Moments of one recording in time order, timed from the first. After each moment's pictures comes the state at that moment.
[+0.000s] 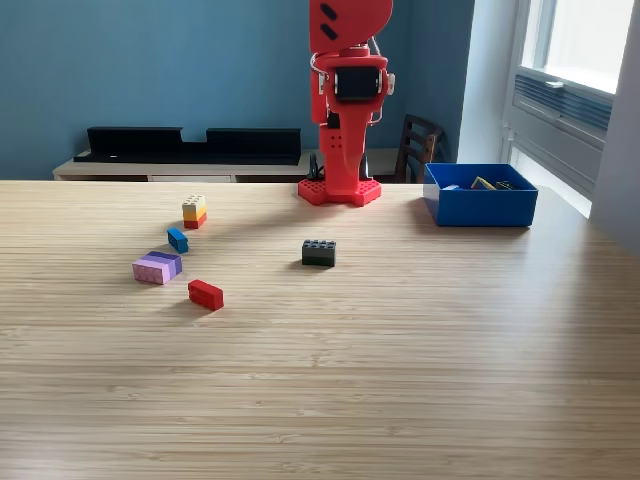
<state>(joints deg) -0.6 88.2 71.1 94.6 1.9</state>
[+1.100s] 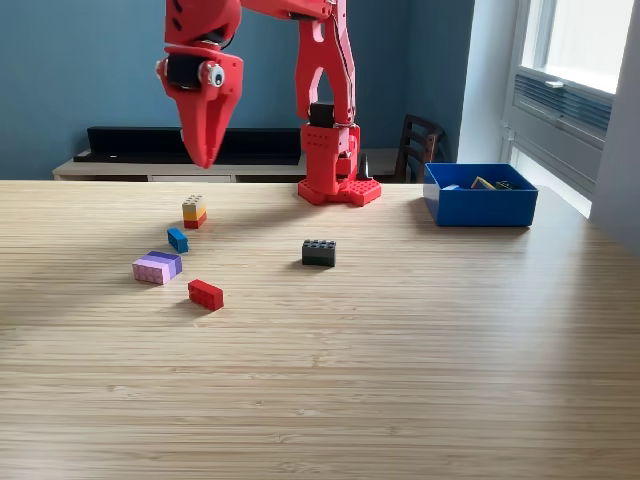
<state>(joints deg) 37.8 88.2 72.1 82.4 -7.5</state>
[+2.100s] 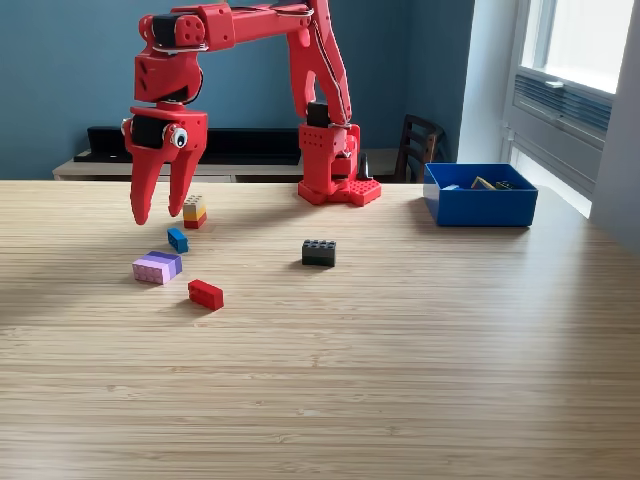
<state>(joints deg) 41.4 74.7 74.9 70.7 -14.9</state>
